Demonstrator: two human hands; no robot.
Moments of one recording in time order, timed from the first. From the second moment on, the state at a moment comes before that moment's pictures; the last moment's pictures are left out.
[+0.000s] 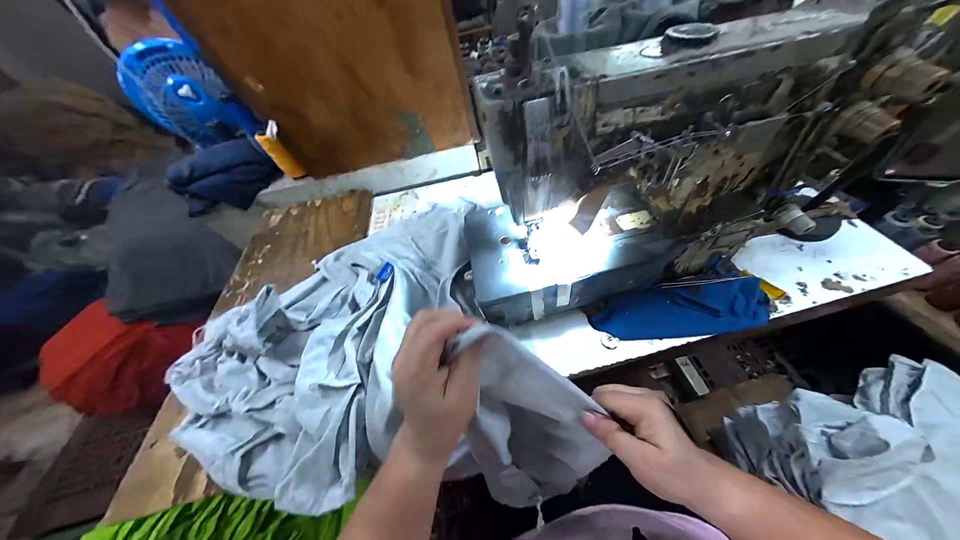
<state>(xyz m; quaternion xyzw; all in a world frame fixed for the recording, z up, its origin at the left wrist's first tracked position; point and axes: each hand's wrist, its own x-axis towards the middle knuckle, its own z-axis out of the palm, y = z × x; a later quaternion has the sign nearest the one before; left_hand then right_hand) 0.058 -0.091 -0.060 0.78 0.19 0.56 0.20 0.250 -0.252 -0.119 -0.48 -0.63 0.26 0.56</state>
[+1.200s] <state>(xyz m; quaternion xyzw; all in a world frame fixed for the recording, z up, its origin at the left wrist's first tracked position) 0.107 -0.020 -0.027 0.94 0.27 0.17 0.12 0.265 -0.166 -0.125 -0.52 -0.36 0.54 0.55</state>
